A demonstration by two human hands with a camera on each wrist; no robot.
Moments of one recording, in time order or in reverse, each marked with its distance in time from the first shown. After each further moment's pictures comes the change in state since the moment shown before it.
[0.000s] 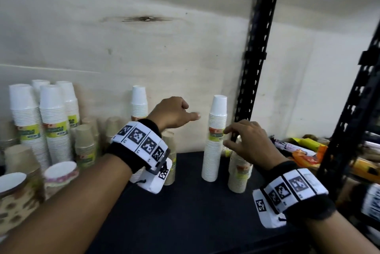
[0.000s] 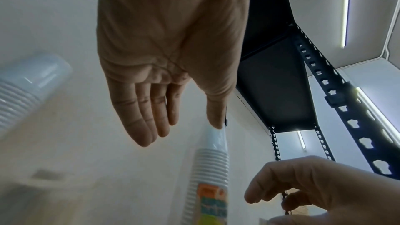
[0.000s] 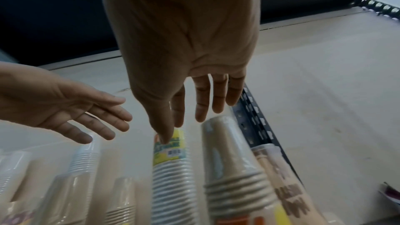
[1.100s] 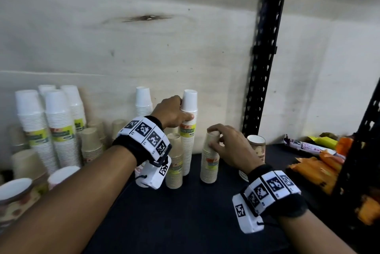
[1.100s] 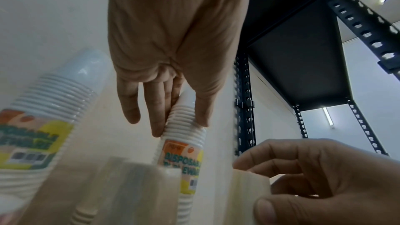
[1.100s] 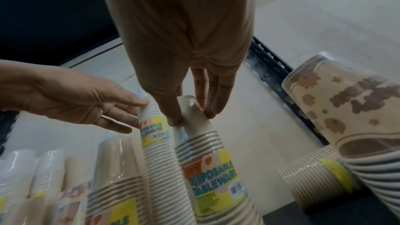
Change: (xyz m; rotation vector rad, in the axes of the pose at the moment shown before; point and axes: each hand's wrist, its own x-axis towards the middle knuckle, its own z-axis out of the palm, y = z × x) left_hand 0.033 -0.023 0.003 0.165 0.035 -0.009; right_hand 0.023 -0.035 0.047 0.335 -0.028 -0.063
